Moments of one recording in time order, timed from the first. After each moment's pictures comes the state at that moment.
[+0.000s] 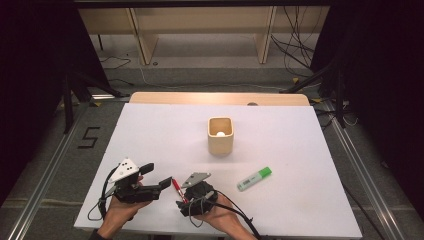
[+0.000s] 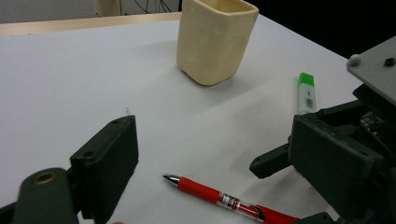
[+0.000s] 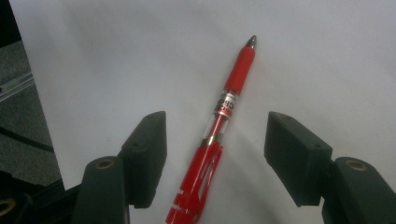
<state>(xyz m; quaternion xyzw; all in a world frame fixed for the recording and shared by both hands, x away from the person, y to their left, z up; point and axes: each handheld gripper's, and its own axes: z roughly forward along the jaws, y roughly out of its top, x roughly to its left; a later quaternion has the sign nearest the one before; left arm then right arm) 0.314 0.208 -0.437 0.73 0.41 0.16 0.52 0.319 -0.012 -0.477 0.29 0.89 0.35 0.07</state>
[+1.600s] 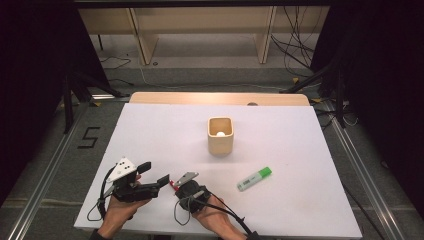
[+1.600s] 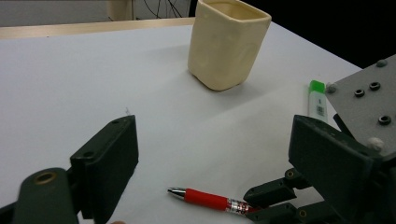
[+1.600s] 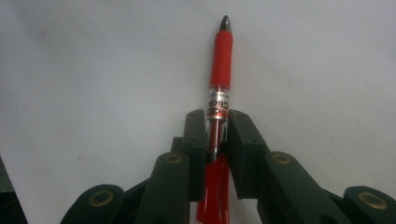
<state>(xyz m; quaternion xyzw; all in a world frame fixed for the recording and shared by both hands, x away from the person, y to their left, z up) 0.314 0.211 -0.436 0.72 0.42 0.17 0.52 0.322 0.010 -0.483 0.33 0.89 0.30 0.10</state>
